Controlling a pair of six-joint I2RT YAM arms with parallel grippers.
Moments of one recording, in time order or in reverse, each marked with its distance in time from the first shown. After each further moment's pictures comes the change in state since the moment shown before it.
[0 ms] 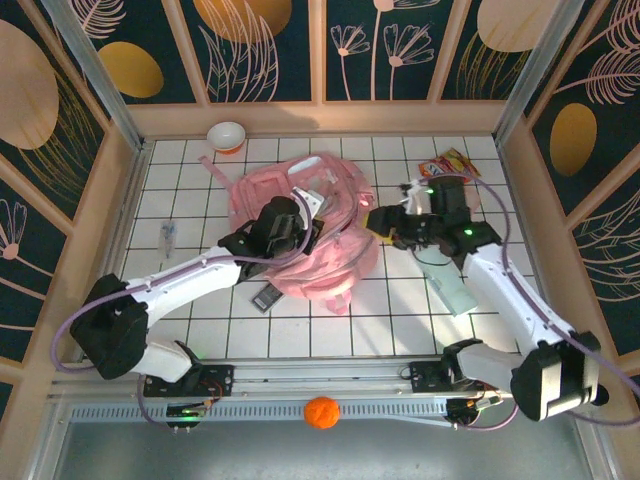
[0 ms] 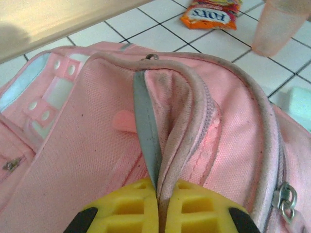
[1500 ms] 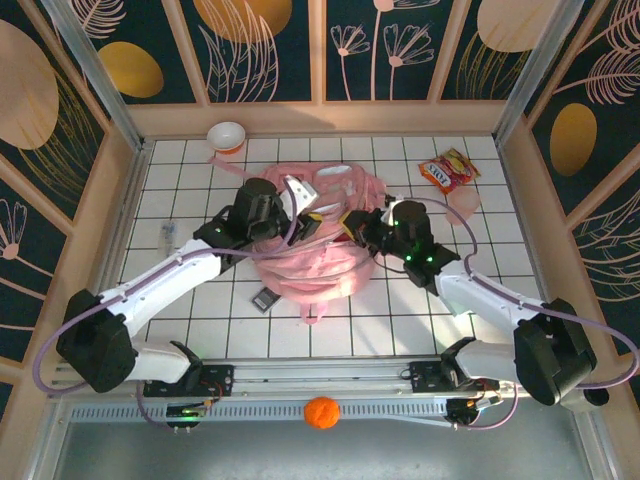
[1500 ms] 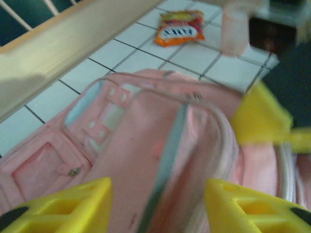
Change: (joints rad) left arm 0.111 -0.085 0.106 -0.154 0.214 0.203; right arm 0.307 0.101 -0.257 0.724 0.423 0.649
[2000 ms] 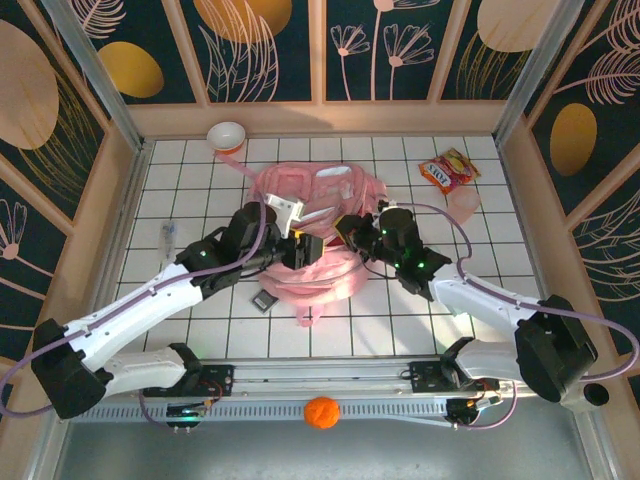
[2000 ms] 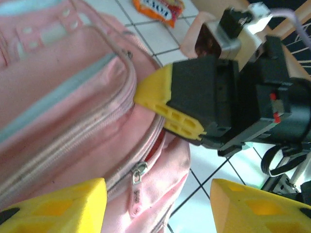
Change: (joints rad) left arm -0.167 -0.174 -0.049 -0.224 -0.053 -0.658; right arm 0.098 0.011 0.000 0.000 0.155 0.018
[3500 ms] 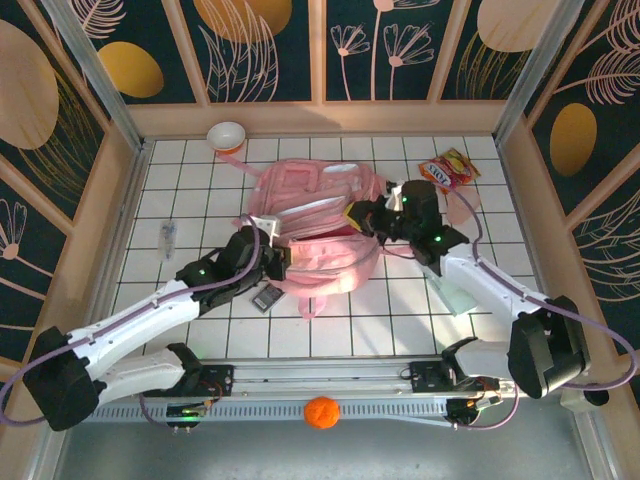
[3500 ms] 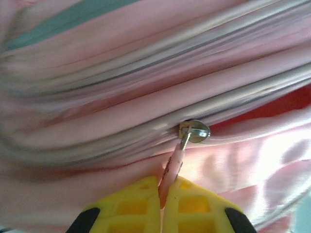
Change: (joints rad) left arm 0.068 -0.099 -0.258 0.064 -0.209 -0.050; right arm -0.266 0.030 0.169 -0.232 -0.443 -0.188
